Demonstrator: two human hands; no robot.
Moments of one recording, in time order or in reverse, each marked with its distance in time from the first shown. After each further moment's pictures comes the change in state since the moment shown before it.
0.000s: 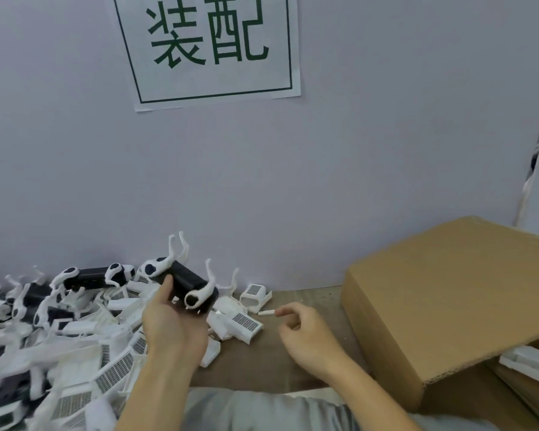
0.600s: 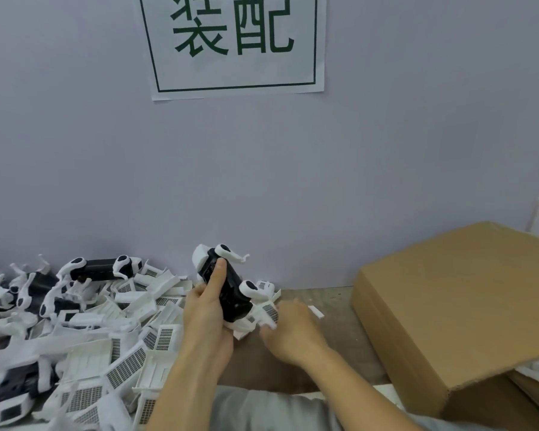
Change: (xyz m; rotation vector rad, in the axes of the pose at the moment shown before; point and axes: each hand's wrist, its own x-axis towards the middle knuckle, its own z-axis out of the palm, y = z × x) left_hand 0.006 -0.016 -0.004 0.226 -0.121 -0.070; right_hand 0.024 -0.021 0.037 -0.589 0.030 -0.006
